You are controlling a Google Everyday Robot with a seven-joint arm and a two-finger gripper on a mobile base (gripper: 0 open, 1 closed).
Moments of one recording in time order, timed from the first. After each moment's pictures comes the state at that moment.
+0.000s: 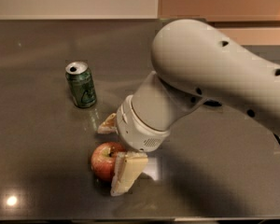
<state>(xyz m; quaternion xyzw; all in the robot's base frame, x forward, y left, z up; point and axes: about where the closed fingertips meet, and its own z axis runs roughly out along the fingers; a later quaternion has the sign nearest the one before) 0.352 0.058 0.852 -0.78 0.55 0.19 0.21</state>
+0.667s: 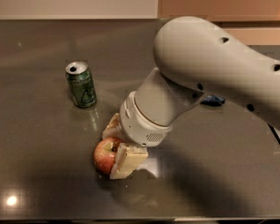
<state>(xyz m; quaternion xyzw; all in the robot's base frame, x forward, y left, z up) 0.363 0.050 0.851 -0.78 0.57 0.19 0.20</state>
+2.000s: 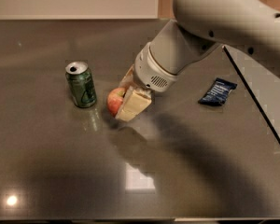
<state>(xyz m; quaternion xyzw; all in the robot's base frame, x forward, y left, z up) 0.480 0.030 0.893 -0.68 0.67 0.17 0.26</state>
